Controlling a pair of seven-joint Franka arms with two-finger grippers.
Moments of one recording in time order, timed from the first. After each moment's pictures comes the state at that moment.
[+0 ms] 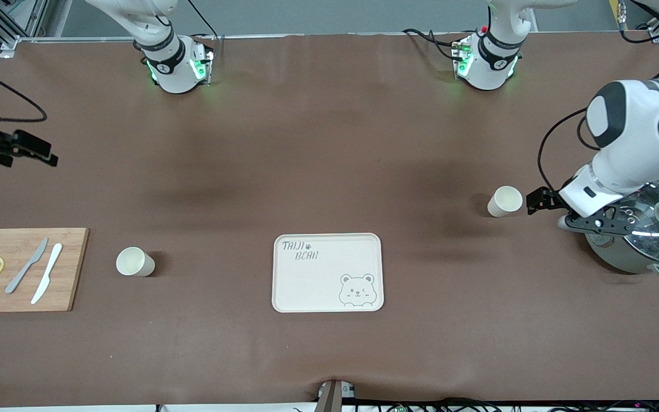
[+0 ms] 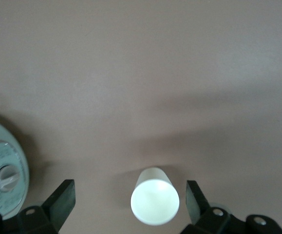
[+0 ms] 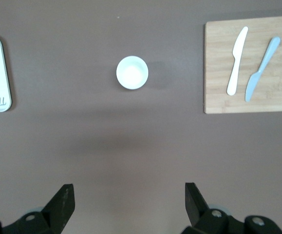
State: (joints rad) left arm -0.04 0.13 0.00 -2.06 -0.01 2.26 0.13; right arm -0.20 0.02 0.10 -1.69 0.06 1.66 -0.08
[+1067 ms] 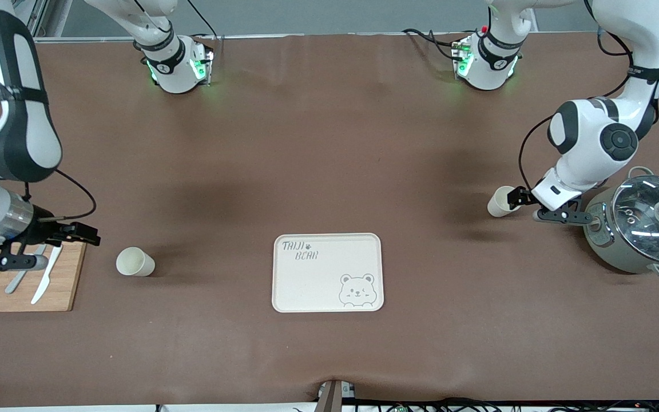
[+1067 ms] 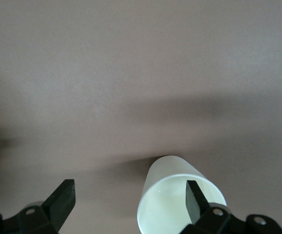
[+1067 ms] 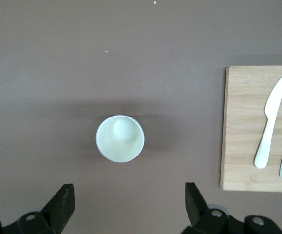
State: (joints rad) left arm 0.01 0.19 0.00 -2.36 -0.01 2.60 0.13; right arm -0.19 0.37 0.11 -1.68 0.00 2.05 -0.12
